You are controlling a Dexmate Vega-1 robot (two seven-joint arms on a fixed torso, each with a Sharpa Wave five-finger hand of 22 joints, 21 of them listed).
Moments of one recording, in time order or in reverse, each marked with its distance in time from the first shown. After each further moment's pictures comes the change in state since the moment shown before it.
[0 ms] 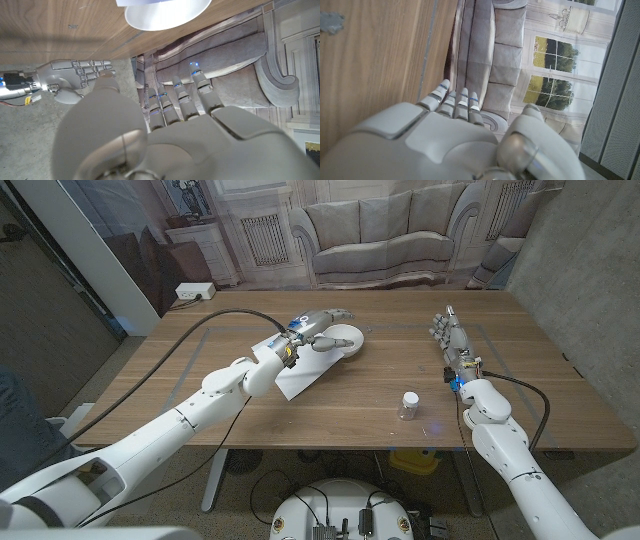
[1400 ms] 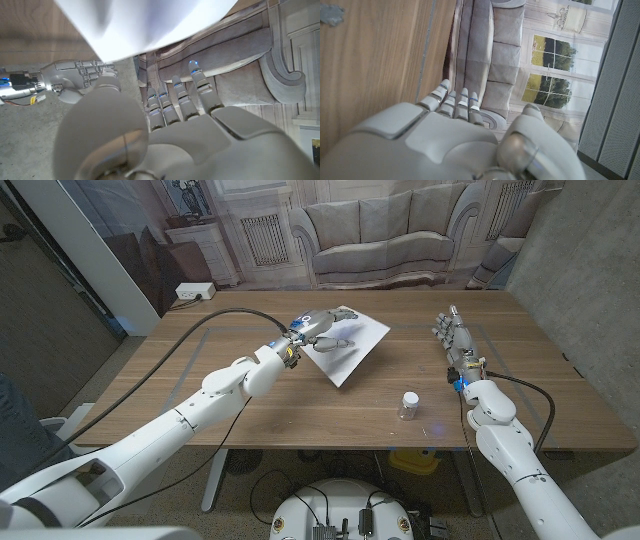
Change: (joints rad) left arm 0.012 0.008 -0.002 -0.026 0.012 0.000 0.000; left_hand 0.024 -0.003 0.008 -0.008 -0.021 0.000 0.000 0.000 0.005 0.004 -0.004 0.000 0.002 0.013 -0.002 0.000 0.000 0.027 -0.005 0.004 0.000; right arm -0.015 -0.010 0.013 -0.017 0.012 -0.001 0.012; right_hand 0.000 0.000 0.004 0.004 0.006 0.000 0.000 0.000 0.000 -0.005 0.006 0.000 0.000 0.000 0.000 0.000 0.000 0.000 0.000 0.007 0.000
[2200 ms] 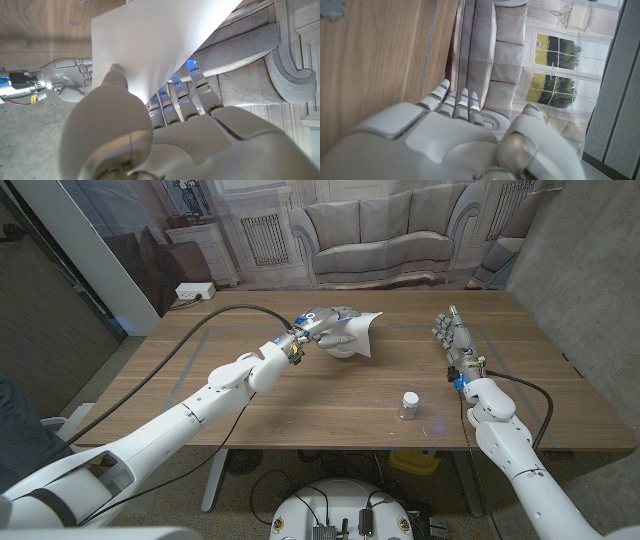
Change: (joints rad) left arm -0.042 -0.034 0.017 0.045 0.017 -0.018 -0.007; left_hand 0.076 0.029 0.043 -0.035 -0.015 0.011 0.003 0.000 0.000 0.011 0.011 0.000 0.000 0.016 -0.001 0.000 0.000 0.020 -0.020 0.000 0.000; right arm 0.026 0.005 0.006 0.040 0.007 -0.002 0.019; right_hand 0.004 -0.004 0.000 0.000 0.000 0.000 0.000 0.000 0.000 -0.004 -0.004 0.000 0.000 0.000 0.000 0.000 0.000 -0.005 0.005 0.008 0.000
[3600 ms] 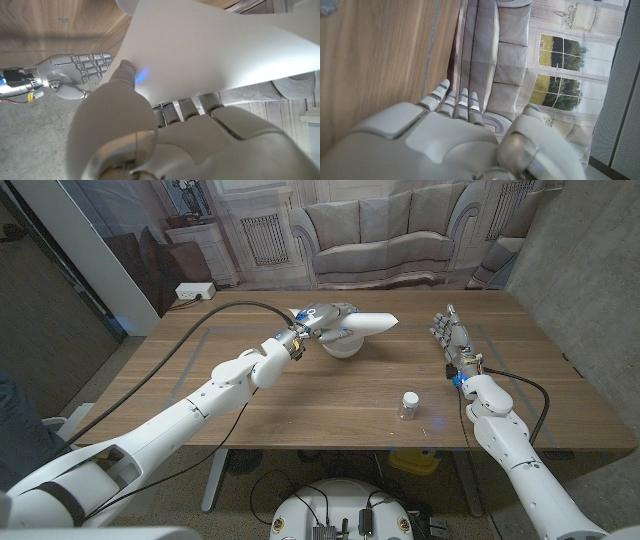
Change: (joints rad) left arm -0.035 -0.030 0.012 0.046 0.017 0.000 0.014; left_hand 0.092 0.047 0.049 -0.043 0.000 0.007 0.014 0.008 0.000 0.021 0.011 0.002 0.000 0.020 0.001 0.000 0.000 0.026 -0.002 0.000 0.000; right arm 0.051 0.002 -0.006 0.061 0.001 -0.011 0.026; right_hand -0.004 -0.004 0.004 0.004 0.000 0.000 0.000 0.000 0.000 0.000 0.000 0.000 0.000 0.000 0.000 0.000 0.000 0.000 0.000 0.007 0.000
